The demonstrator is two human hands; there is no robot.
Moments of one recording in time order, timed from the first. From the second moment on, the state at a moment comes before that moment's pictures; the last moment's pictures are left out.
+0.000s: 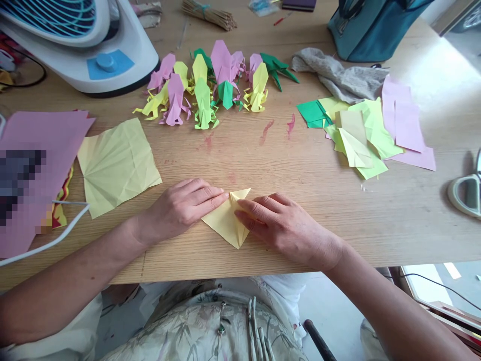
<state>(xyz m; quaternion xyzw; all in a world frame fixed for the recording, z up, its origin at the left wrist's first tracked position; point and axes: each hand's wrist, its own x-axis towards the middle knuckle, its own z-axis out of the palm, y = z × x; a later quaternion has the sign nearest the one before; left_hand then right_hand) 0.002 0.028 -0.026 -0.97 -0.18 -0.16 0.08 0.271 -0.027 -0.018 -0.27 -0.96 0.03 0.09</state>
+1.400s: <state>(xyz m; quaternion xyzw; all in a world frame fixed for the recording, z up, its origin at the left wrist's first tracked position) 0.005 0.031 -0.030 -0.97 -0.18 -0.14 0.03 0.273 -0.028 -0.019 -0.28 -0.96 0.06 0.09</state>
